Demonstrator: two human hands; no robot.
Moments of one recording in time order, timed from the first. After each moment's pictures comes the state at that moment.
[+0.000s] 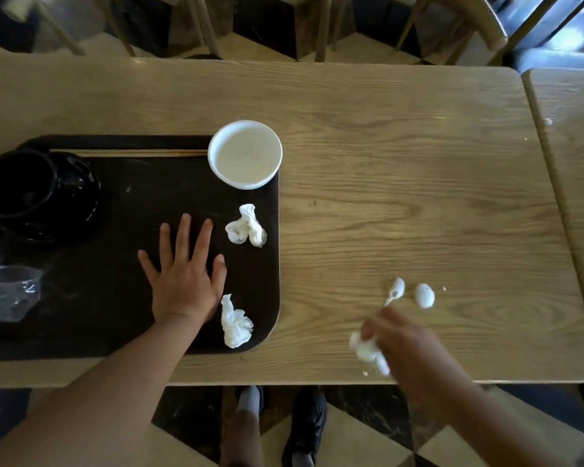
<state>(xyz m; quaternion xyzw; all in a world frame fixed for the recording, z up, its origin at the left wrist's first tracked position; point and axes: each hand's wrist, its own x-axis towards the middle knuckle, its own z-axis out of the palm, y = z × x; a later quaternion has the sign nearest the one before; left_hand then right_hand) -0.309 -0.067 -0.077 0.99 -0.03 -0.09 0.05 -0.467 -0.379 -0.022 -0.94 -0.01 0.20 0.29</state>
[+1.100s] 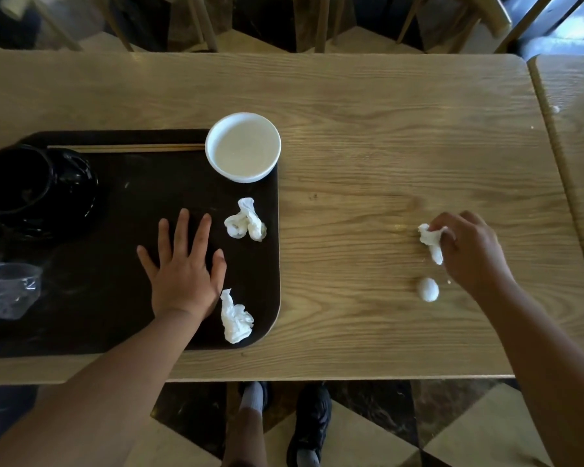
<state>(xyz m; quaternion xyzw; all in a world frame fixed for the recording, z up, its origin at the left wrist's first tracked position) -0.309 -0.067 -0.076 1.00 -0.03 -0.07 0.05 -0.379 -0.484 -0.046 -0.97 0.16 -0.01 0.18</state>
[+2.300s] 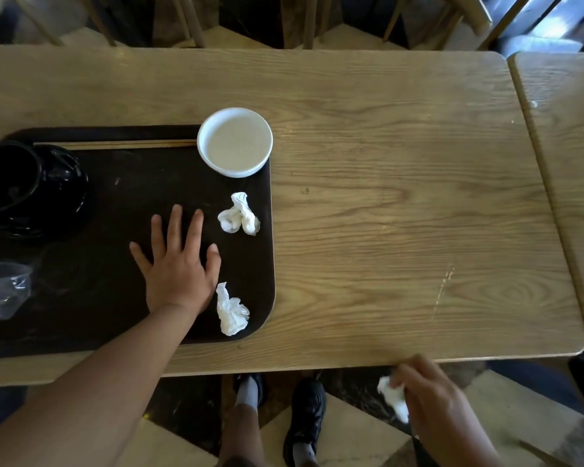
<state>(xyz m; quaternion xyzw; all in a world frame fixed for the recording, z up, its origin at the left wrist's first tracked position) -0.309 -0.067 -0.074 0.99 -0.03 -0.08 0.06 -0.569 -0.378 -0.034 -0.94 0.11 0.10 0.30</state>
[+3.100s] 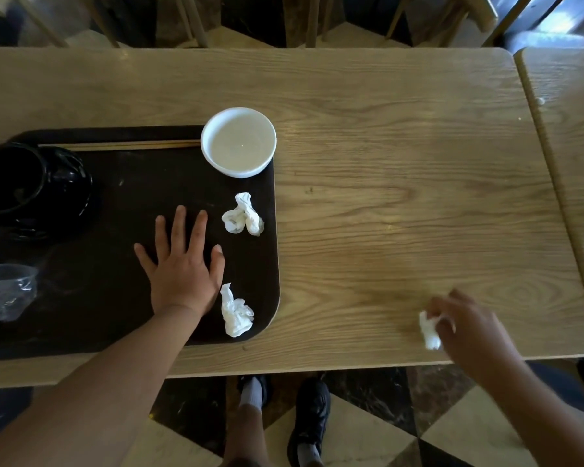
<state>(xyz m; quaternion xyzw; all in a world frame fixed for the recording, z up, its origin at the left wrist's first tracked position) -0.309 -0.066 -0.076 1.00 -0.03 -0.07 0.06 -0.486 -0.435 -0.021 -0.94 0.20 0.19 0.19</state>
